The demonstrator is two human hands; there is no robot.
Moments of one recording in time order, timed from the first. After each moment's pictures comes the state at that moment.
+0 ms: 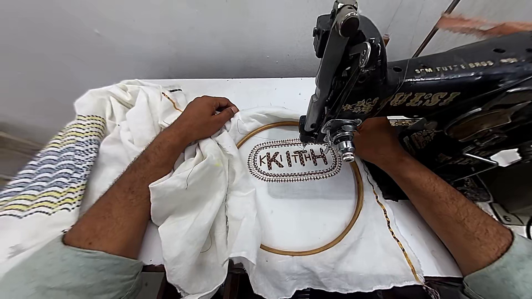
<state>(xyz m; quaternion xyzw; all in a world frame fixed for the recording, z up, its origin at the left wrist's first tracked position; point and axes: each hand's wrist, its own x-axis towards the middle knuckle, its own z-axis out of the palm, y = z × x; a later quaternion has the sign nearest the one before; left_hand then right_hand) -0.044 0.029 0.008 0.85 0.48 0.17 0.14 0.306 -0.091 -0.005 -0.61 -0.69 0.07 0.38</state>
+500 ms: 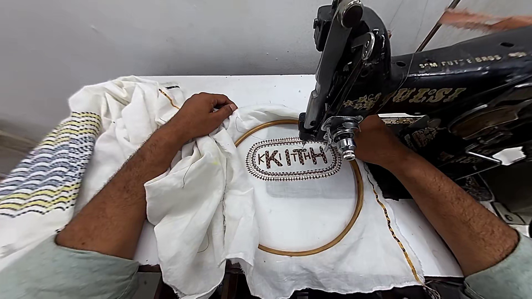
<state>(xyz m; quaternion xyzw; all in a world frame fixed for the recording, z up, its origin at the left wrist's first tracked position) -0.045 0.029 0.007 0.85 0.47 0.17 0.14 0.310 -0.093 0.002 -0.58 -0.74 0.14 0.30</state>
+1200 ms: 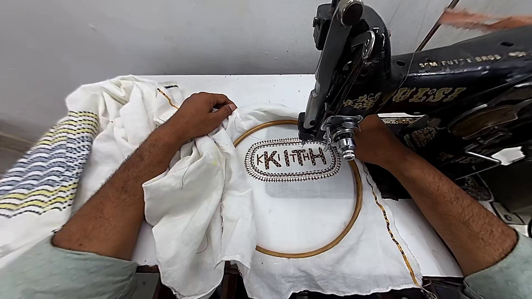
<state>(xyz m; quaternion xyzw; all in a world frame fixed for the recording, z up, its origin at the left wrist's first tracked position) -0.044 0.028 0.008 0.86 0.46 0.17 0.13 0.309 -0.092 0.001 -0.58 -0.75 0.13 0.30</state>
